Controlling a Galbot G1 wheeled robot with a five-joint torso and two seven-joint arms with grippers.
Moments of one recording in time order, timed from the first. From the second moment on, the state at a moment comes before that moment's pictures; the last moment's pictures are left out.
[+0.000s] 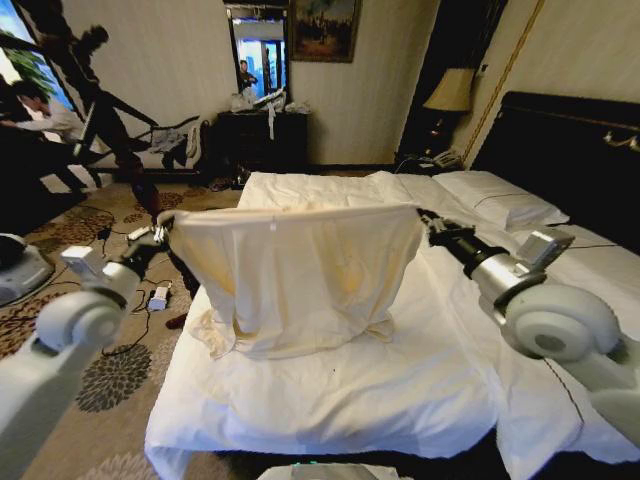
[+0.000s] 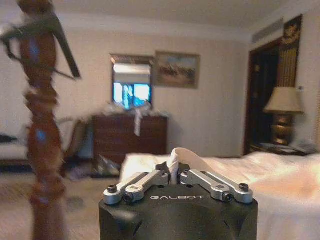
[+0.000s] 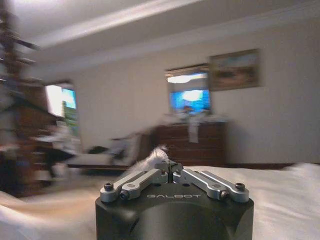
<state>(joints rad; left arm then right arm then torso) 1.27 -0.64 -0.75 -2.14 -1.05 0.27 -0.21 -1.15 0.39 0.64 2.43 1.39 -0.18 0.38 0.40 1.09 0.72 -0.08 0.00</state>
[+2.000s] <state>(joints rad) 0.27 -0.40 -0.24 -1.44 -1.29 0.20 -0.15 -1.09 0.62 0.59 2.31 1.27 -0.07 0.08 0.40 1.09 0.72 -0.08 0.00</state>
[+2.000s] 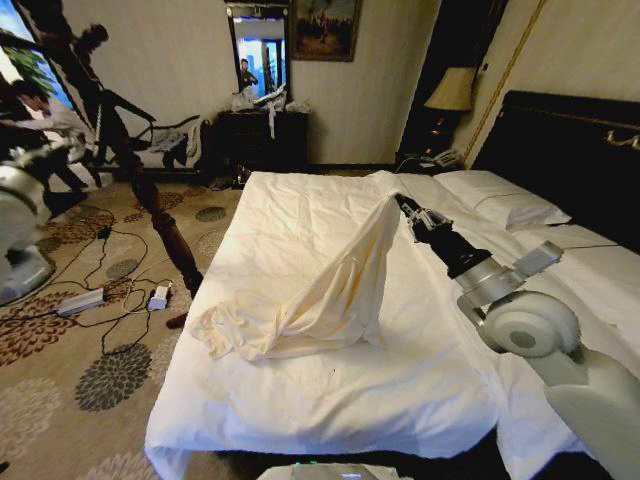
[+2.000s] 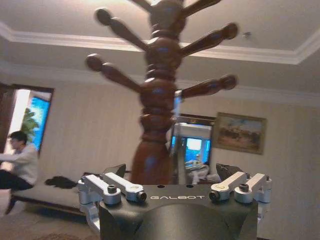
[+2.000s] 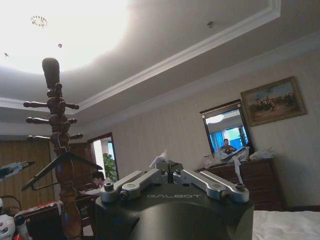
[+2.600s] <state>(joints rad) -0.30 -0.50 0.26 -1.16 -1.33 0.61 -0.22 -1.12 0.64 0.58 2.30 1.25 -0.07 0.08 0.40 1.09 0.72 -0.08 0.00</state>
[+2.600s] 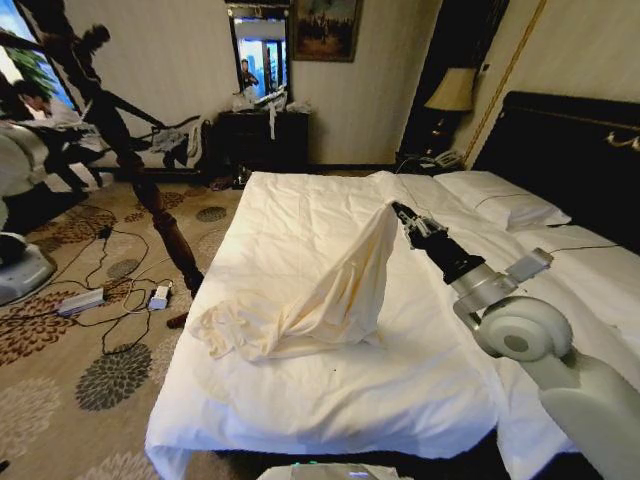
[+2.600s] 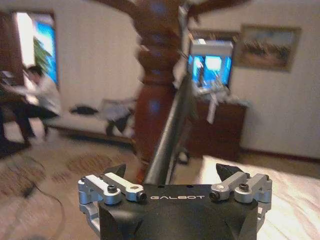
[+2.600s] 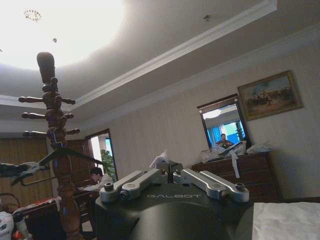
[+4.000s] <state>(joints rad) -0.45 -0.51 0.34 -1.13 -1.42 0.64 -0.13 -1.14 0.64 0.60 2.32 1.24 -0.07 0.09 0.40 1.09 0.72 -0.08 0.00</state>
